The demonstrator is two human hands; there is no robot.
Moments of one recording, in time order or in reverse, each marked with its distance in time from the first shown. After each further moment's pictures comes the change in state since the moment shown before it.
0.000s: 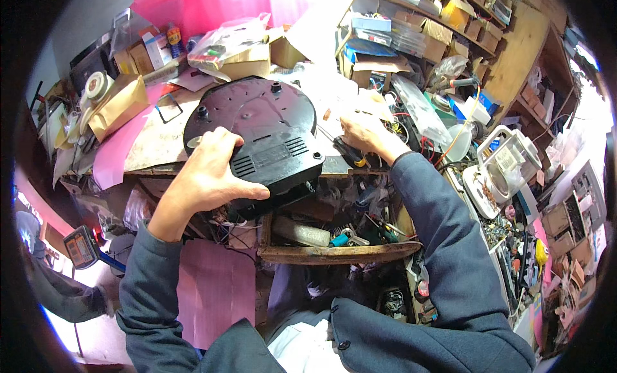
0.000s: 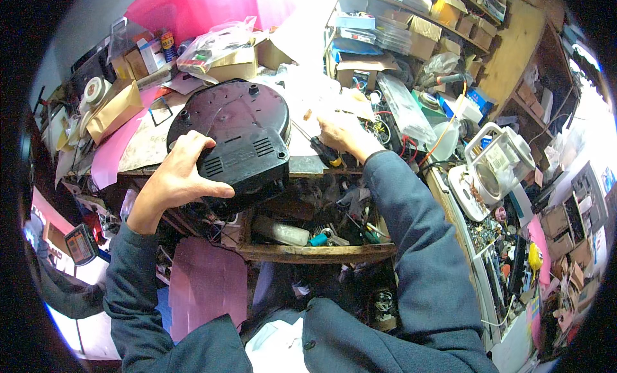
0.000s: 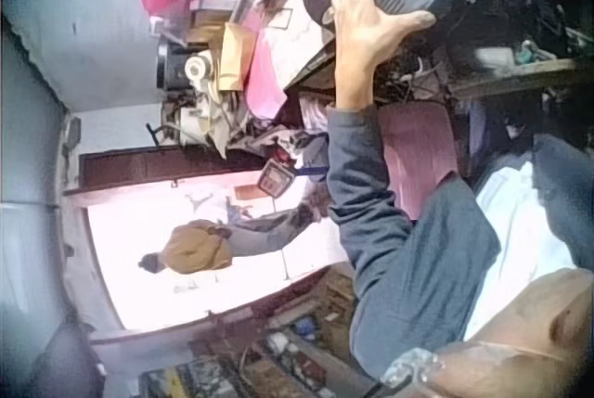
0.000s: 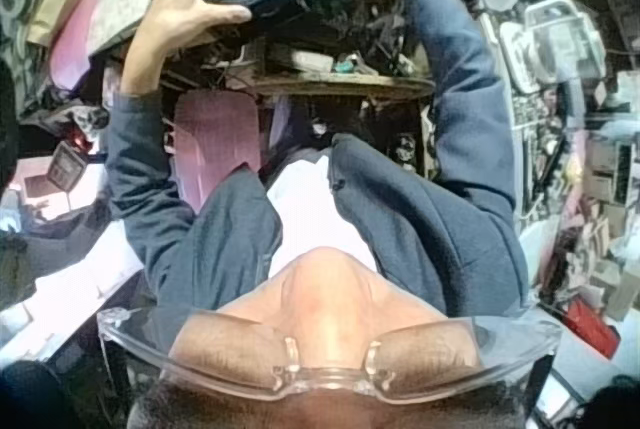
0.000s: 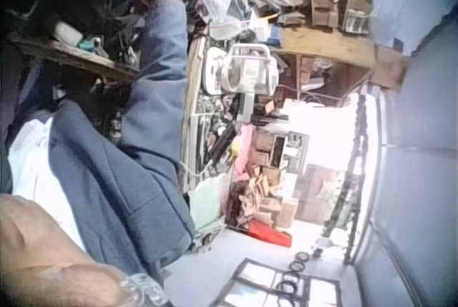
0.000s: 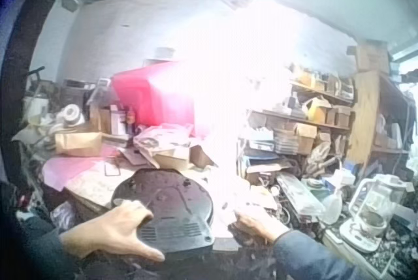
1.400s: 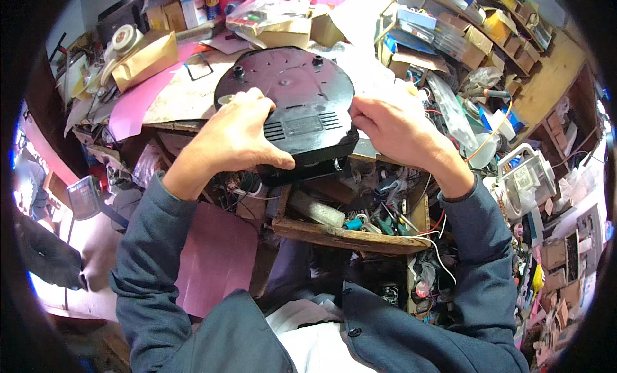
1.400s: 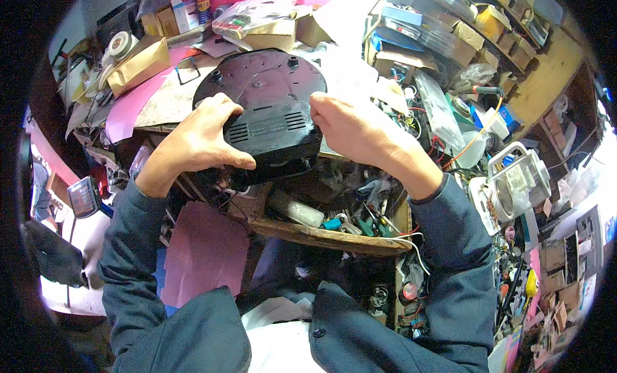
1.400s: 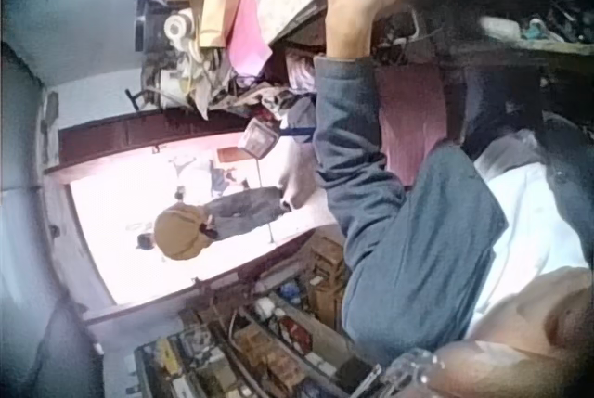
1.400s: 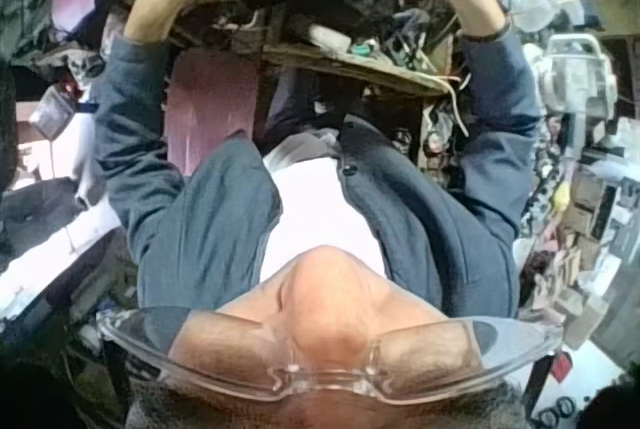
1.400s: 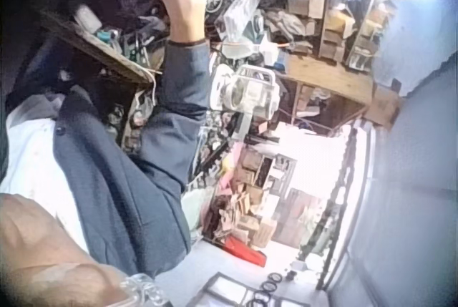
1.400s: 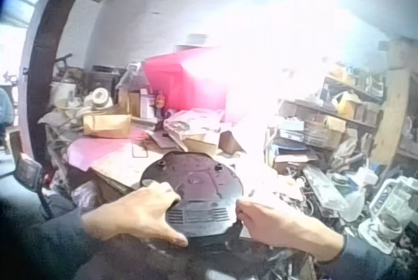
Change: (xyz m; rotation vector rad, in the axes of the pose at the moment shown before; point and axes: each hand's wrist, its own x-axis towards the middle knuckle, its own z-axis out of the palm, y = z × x) left_hand -0.009 0.006 -0.006 0.066 -0.004 -0.062; right_hand 0.003 -0.136 -0.174 0.386 -0.101 -0.185
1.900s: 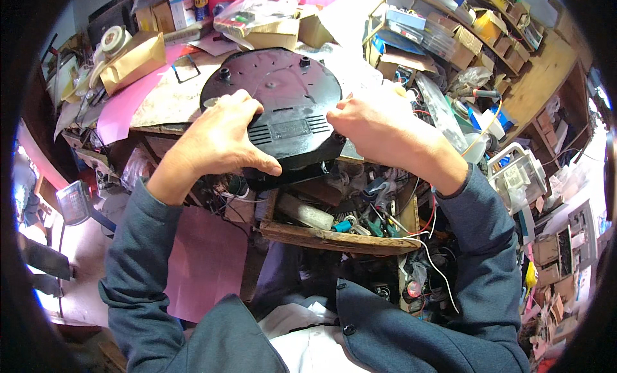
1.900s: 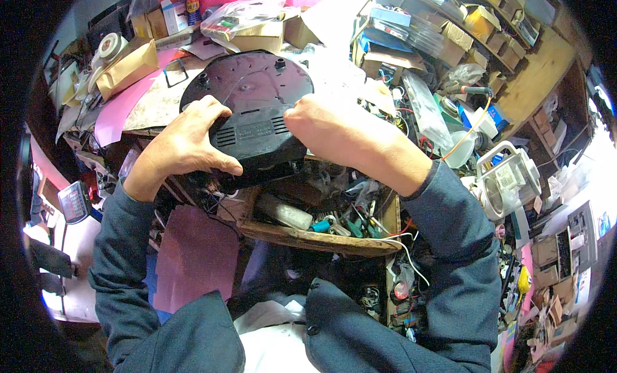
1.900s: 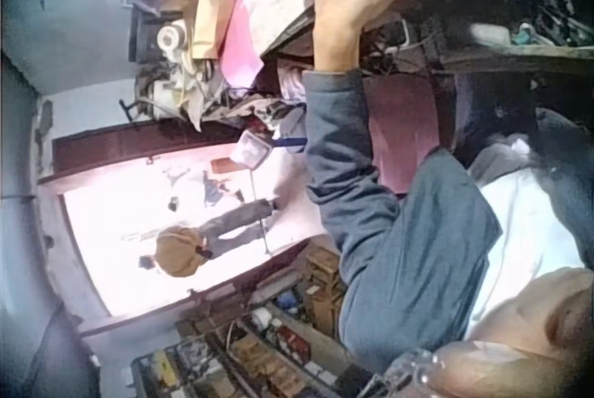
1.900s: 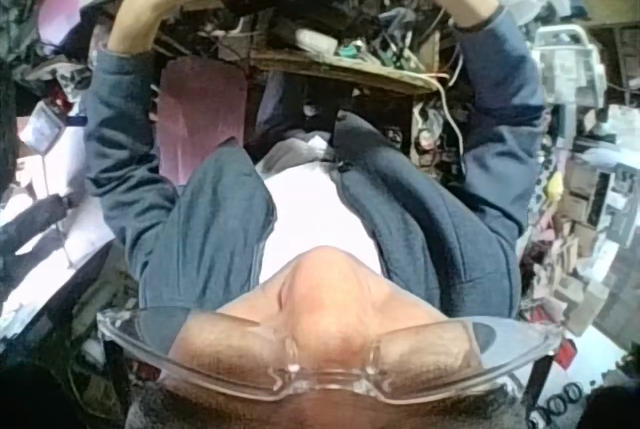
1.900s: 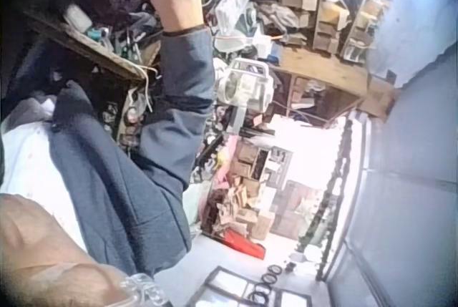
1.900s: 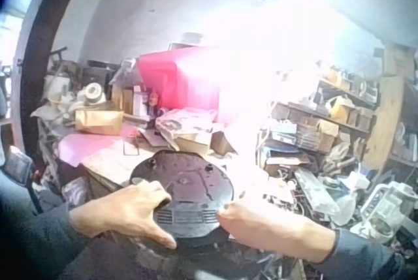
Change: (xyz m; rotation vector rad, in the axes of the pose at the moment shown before) left_hand 0.001 0.004 -0.005 -0.017 -0.043 -0.025; right_hand 0.016 -0.013 -0.012 -0.479 -0.262 -0.206
